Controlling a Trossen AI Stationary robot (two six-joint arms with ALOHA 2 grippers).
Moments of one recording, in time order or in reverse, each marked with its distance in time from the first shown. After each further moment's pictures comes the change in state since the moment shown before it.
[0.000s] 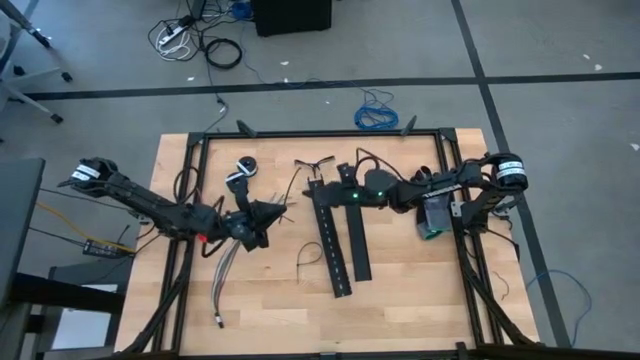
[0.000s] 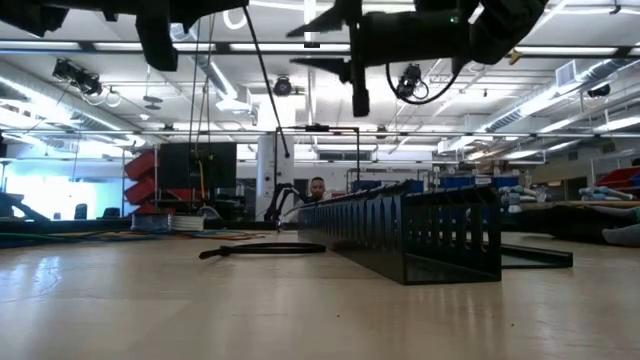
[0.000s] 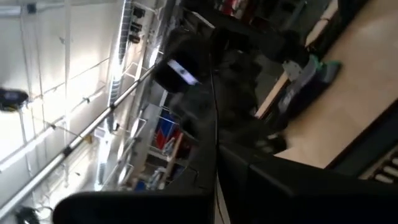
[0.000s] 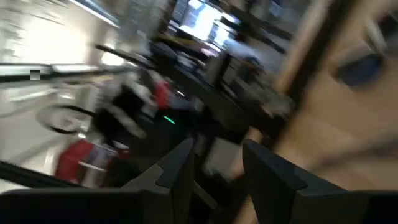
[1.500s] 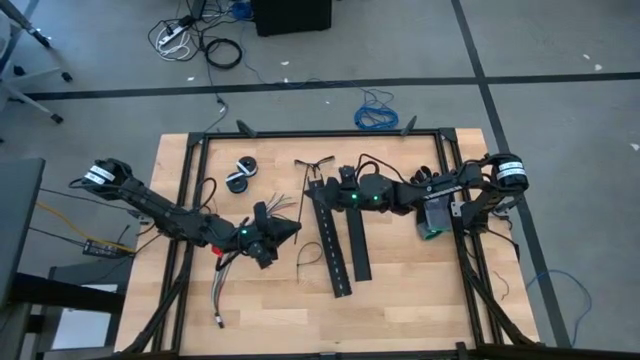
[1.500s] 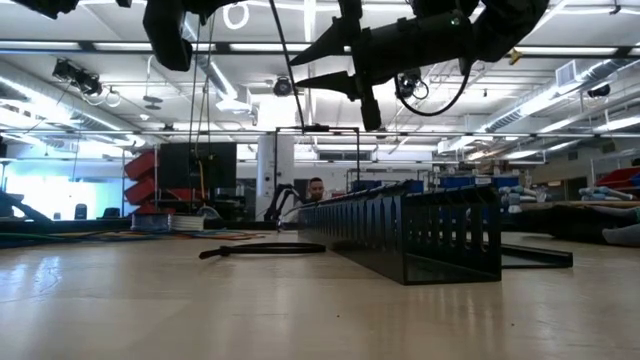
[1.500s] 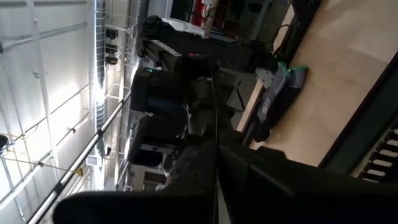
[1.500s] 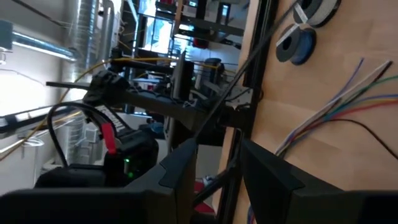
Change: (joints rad) left arm -0.064 0.195 0.136 -0.041 0.007 0.068; right arm 0.013 0.000 0.000 -0.113 0.116 0.197
